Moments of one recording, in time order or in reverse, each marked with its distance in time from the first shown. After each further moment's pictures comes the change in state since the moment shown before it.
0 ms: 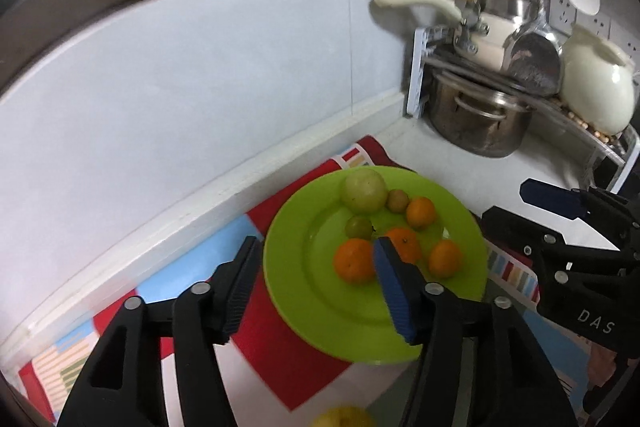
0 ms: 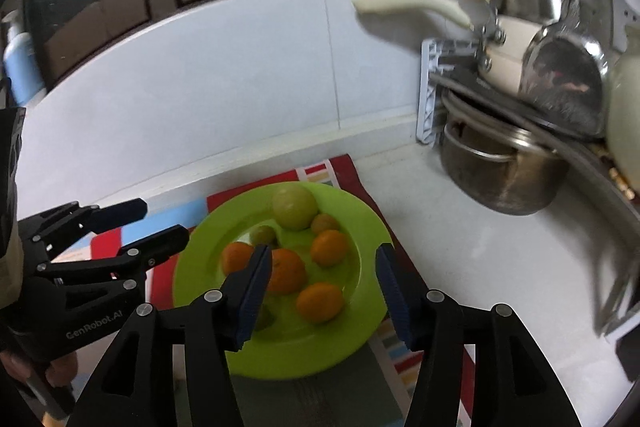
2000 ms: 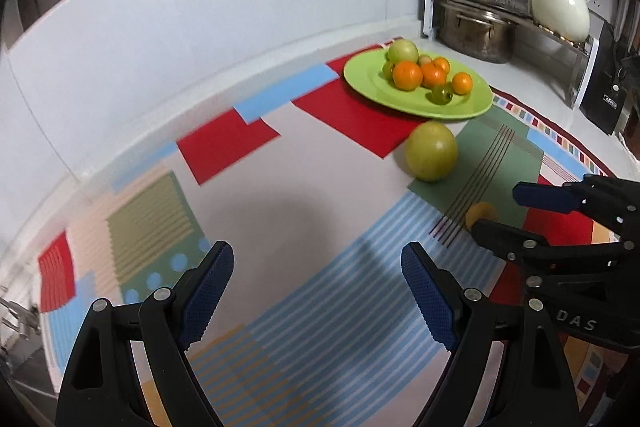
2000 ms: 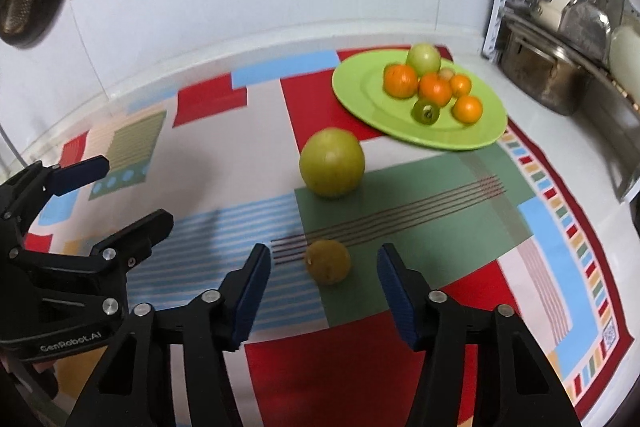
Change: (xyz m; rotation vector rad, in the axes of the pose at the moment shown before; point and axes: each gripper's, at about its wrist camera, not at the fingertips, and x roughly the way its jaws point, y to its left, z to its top) left arm -0.092 0.082 -0.176 0.012 0.123 0.020; right arm -0.056 0.156 -0.142 -0.084 0.227 -0.002
